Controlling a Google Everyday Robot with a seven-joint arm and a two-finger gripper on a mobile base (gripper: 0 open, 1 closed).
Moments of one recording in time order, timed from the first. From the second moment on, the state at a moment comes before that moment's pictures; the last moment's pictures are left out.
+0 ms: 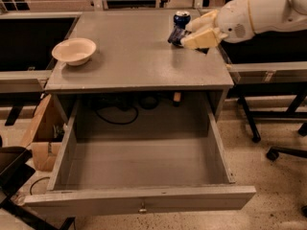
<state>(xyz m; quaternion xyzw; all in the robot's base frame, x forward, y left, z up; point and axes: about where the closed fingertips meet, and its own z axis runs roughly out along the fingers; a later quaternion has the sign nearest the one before) 0.647 -0.107 0.975 -0.55 0.66 0.22 0.46</state>
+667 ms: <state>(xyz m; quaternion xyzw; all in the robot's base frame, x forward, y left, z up) 0.563 -0.115 0.927 -0.62 0.64 0.24 0.39</state>
